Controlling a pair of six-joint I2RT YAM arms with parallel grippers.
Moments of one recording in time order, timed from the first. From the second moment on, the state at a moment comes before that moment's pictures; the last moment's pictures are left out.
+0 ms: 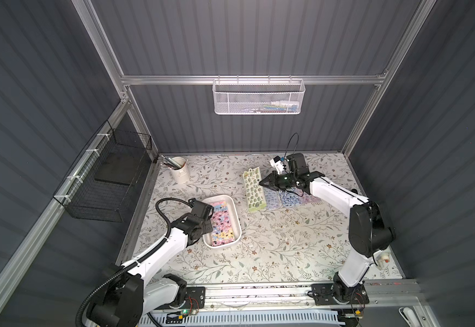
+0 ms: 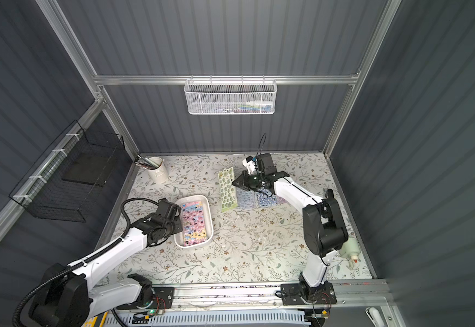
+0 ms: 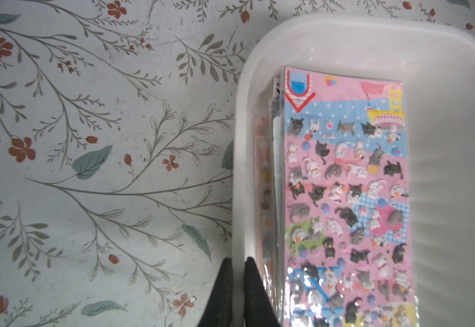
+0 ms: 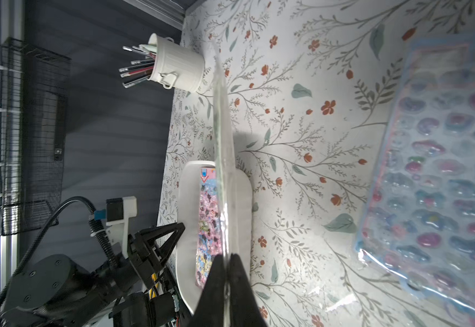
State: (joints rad) left arm -0.45 1.16 0.63 -0.53 -0.25 -0.62; right arm 0.39 1.83 1.35 -0.27 -0.68 0.63
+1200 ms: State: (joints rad) left arm -0.44 1.15 0.63 -0.55 -0.28 -0.62; right arm 0.40 2.24 1.59 -0.29 -0.59 0.71
